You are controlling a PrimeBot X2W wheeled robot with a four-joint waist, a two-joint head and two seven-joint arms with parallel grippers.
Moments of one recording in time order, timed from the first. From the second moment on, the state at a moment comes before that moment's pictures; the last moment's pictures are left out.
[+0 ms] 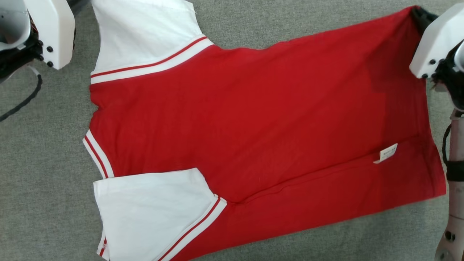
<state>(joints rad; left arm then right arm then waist) -1.45 0.73 -1.28 0.42 -1.15 -0.13 0.35 -0.85 -0.15 -0.08 0.26 0.15 0.13 0.79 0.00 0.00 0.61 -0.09</state>
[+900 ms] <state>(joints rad) -1.33 0.88 -1.28 0.09 -1.11 -0.13 -0.02 -0.68 -0.35 -0.13 0.10 0.40 0.13 0.77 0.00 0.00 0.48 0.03</state>
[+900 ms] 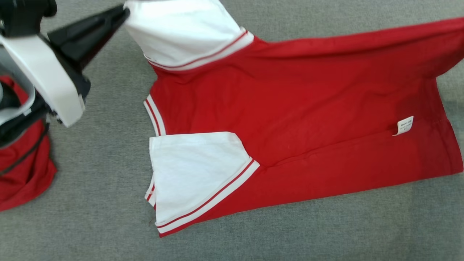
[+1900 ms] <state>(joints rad) -0.77 0.99 -1.28 -0.27 -1.22 -0.03 -0.18 -0.23 -0.36 -0.31 -0.10 0.43 0.13 0.78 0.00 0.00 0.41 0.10</state>
